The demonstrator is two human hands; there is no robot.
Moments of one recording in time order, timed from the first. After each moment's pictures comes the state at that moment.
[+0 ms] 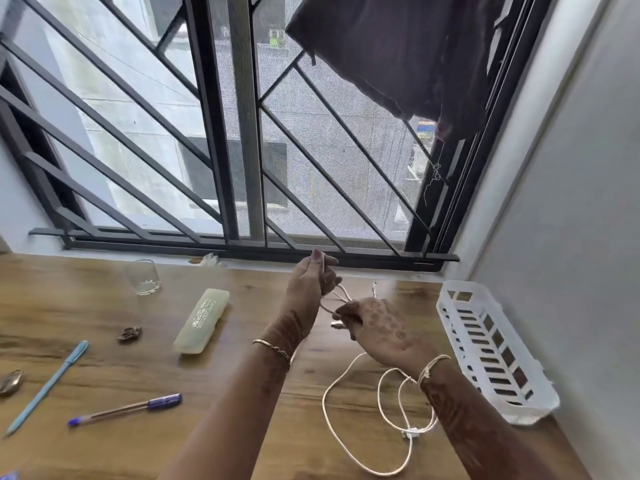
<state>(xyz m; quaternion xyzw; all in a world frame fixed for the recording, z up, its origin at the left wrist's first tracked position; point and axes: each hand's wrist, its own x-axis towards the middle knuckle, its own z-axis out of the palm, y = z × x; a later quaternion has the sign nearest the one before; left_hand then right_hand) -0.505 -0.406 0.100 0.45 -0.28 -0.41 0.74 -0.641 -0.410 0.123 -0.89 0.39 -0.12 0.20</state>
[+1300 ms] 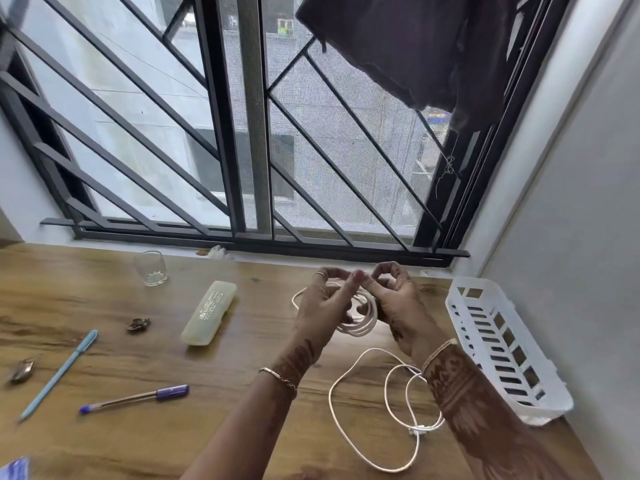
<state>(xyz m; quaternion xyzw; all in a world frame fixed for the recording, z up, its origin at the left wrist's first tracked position) -0.528 -0.370 0.085 0.54 -0.36 -0.36 0.67 -0.633 -0.437 0.110 -0.55 0.36 -0.38 0.65</state>
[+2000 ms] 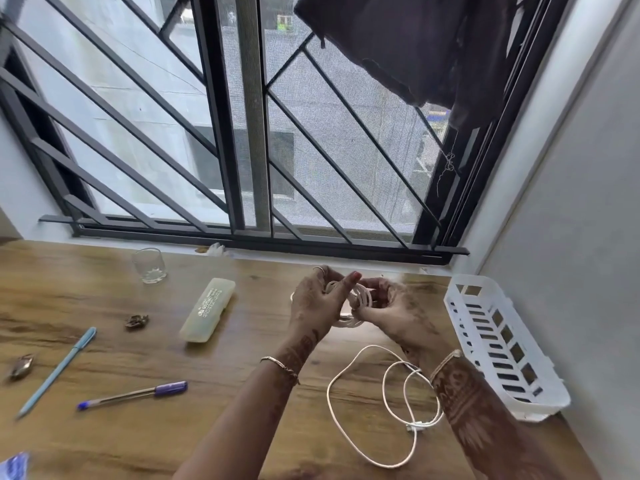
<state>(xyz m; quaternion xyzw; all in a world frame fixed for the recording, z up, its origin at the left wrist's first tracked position) -0.516 -0.379 0.079 0.67 -0.40 -0.22 0.59 -0.648 -0.438 0.090 -0.68 0.37 -0.29 0.56</state>
